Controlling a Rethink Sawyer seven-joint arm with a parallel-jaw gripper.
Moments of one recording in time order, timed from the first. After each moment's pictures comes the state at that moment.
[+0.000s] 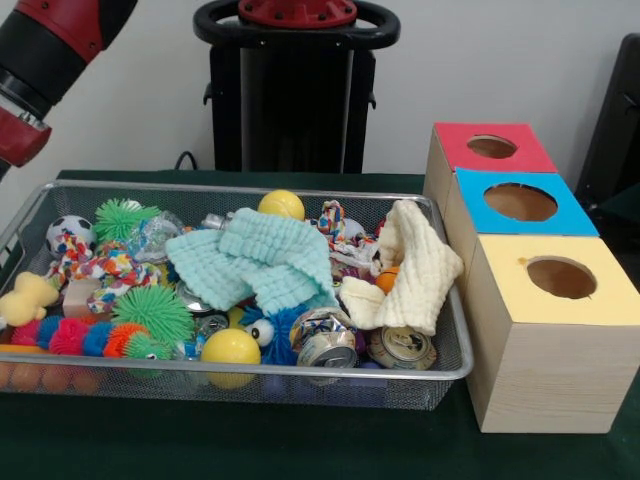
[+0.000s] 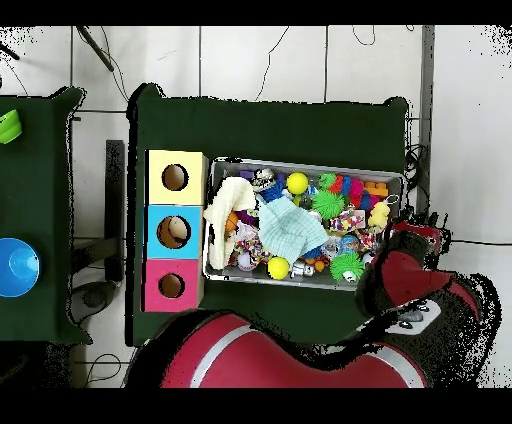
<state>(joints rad) -0.21 -0.24 -0.76 1.44 -0.51 -0.45 2.12</state>
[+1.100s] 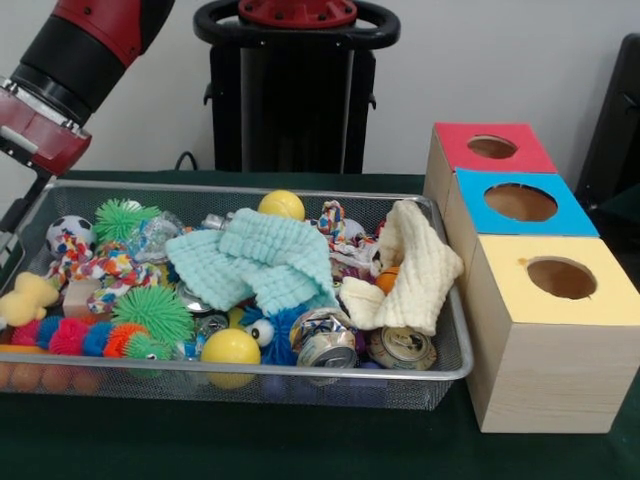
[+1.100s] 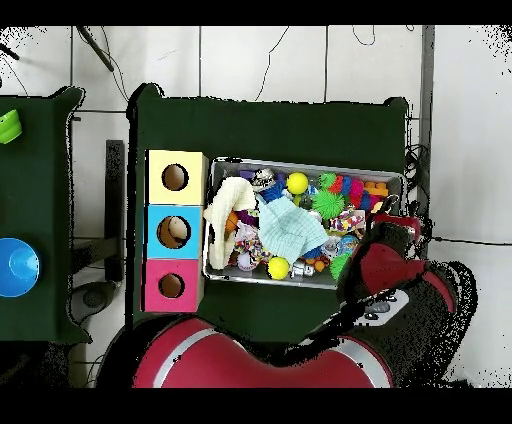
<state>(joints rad) -0.14 -0.23 -0.77 1.44 -0.50 -0.44 2.12</state>
